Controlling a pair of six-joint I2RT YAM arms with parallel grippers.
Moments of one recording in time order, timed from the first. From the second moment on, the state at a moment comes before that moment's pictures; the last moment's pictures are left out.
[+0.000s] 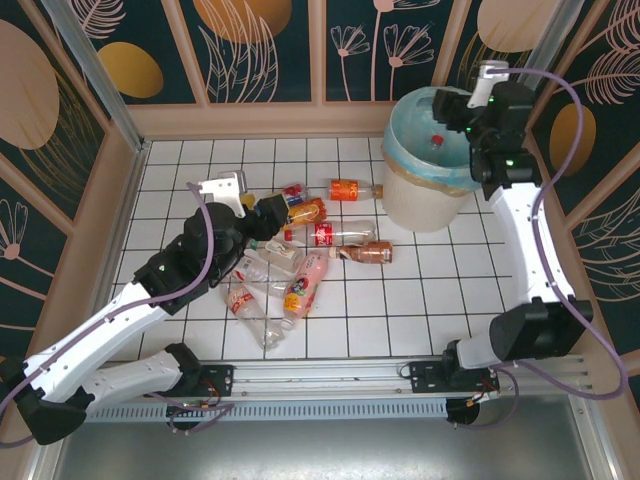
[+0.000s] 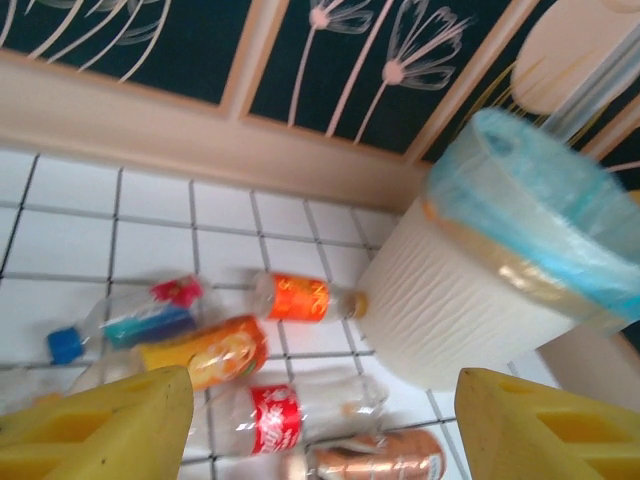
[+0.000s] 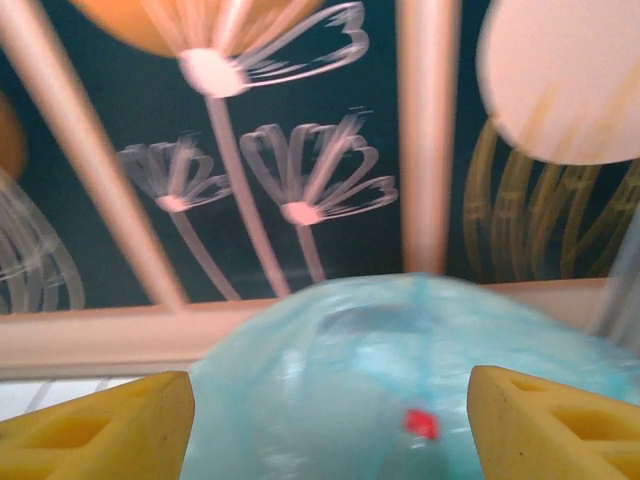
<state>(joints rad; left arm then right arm) -0.83 0.97 1.03 -0.36 -0.39 -0.63 0.12 1.41 1.58 -0.33 -0.04 0.11</state>
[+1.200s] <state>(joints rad) -0.83 0.80 0.42 -0.71 -0.24 -1.37 0.71 1.22 1.04 -0.34 -0.05 0.16</state>
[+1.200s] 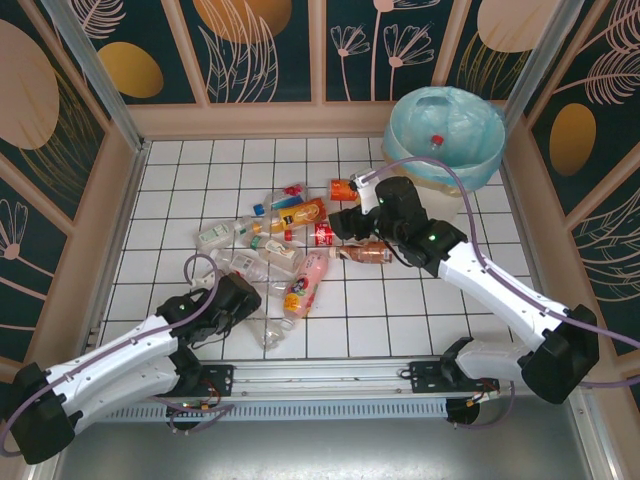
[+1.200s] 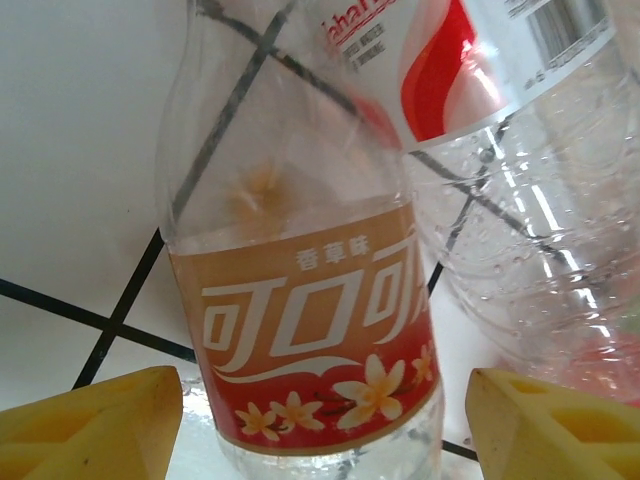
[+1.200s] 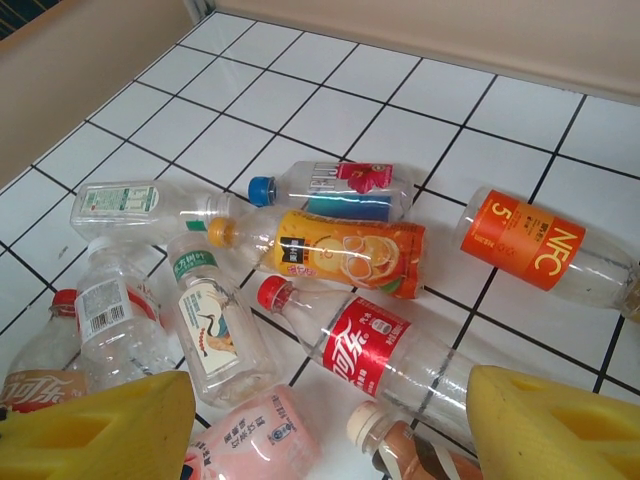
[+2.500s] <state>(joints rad) -0.83 0.58 0.88 -0.91 -0.53 -1.13 0.69 1.18 1.15 -0.31 -0.15 0.25</state>
